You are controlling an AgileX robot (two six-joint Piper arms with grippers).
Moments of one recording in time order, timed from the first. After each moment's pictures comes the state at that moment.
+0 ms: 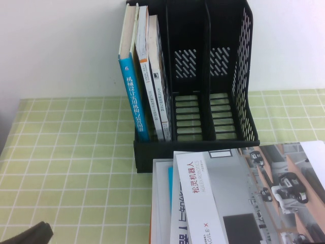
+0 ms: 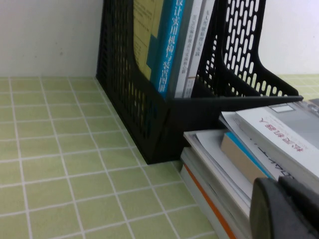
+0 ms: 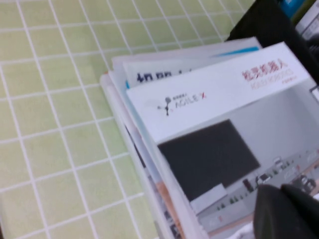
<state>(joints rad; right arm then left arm) 1.15 0.67 -0.52 -0.39 0.67 0.05 -0.36 0.20 -0.11 -0.71 0.24 0.42</state>
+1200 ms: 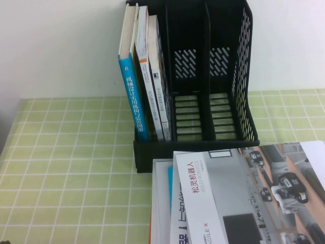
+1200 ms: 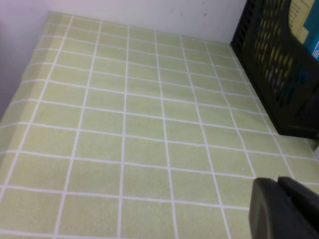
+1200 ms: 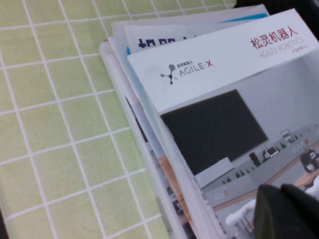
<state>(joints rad) 1.15 0.67 -0.50 -0.40 0.70 0.05 -0.12 -0.01 0.02 -0.10 0.39 -0.21</state>
